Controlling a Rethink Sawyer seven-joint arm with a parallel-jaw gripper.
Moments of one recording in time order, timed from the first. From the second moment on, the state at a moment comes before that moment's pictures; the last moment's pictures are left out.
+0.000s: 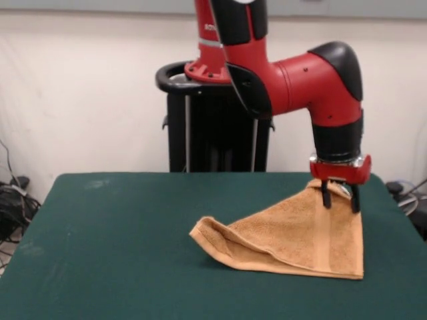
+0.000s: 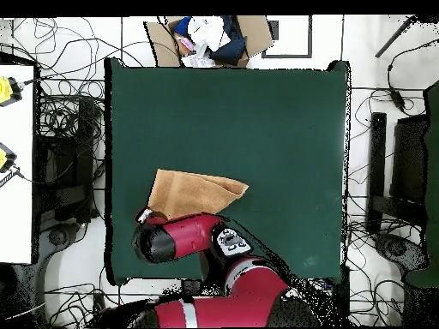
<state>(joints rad) -0.18 -0.56 0.27 2.06 -0.29 0.03 2.57</state>
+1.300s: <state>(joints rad) 0.00 -0.63 0.13 2.02 -0.28 0.03 2.57</state>
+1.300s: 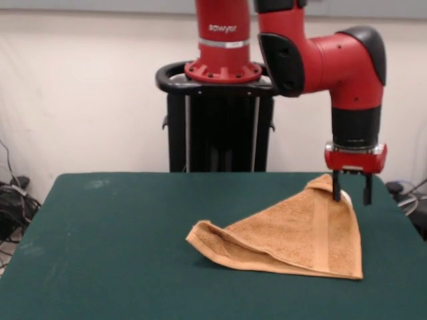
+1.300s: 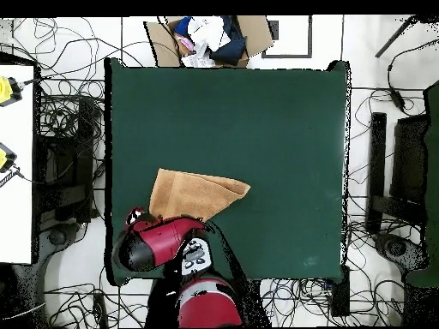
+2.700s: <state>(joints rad) 0.01 -0.55 0.07 1.95 -0.26 0.03 2.57</state>
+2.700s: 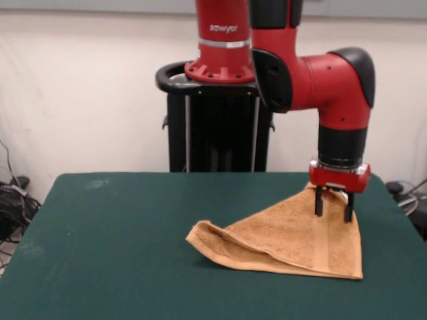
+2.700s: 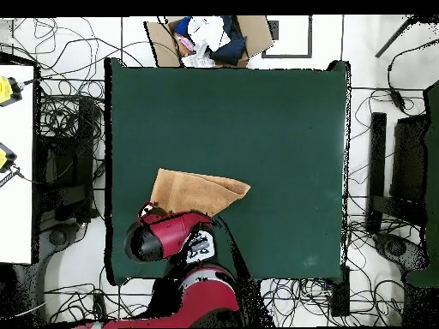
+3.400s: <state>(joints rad) -0.01 -0.62 0.07 1.97 -0.23 0.03 2.57</state>
